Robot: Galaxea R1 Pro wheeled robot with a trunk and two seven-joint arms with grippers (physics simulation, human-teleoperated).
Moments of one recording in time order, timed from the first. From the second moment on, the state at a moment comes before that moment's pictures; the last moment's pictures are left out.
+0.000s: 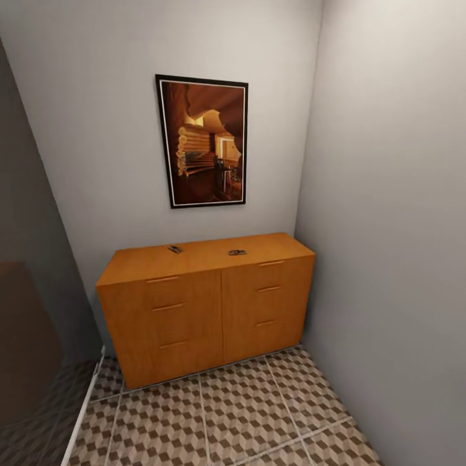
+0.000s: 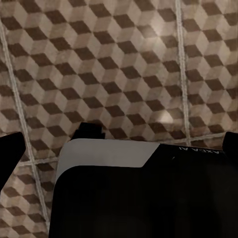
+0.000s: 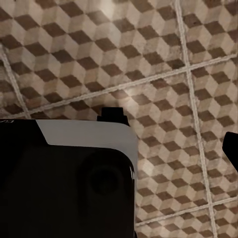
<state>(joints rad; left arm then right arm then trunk) -0.23 -0.04 -0.19 0.00 0.32 -0.05 0.04 -0.24 -0.02 -0.20 0.03 0.22 0.01 -0.03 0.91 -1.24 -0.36</state>
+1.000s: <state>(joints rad) -0.23 -0.04 -0.19 0.00 0.33 -0.05 0.04 -0.24 -0.02 -0.20 0.03 0.23 0.01 -0.03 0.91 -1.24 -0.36</state>
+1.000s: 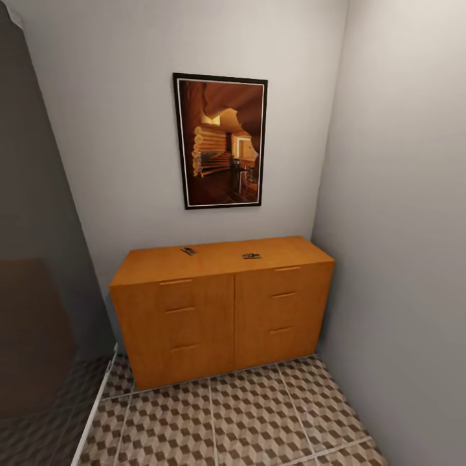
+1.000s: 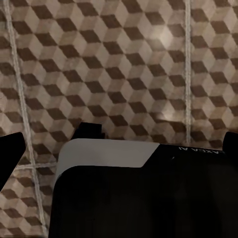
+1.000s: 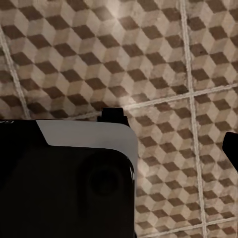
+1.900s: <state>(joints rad) -0.23 -0.05 -0.19 0.00 0.32 -0.05 0.04 -0.24 -0.02 -0.20 0.03 0.23 0.00 -0.03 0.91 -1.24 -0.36</state>
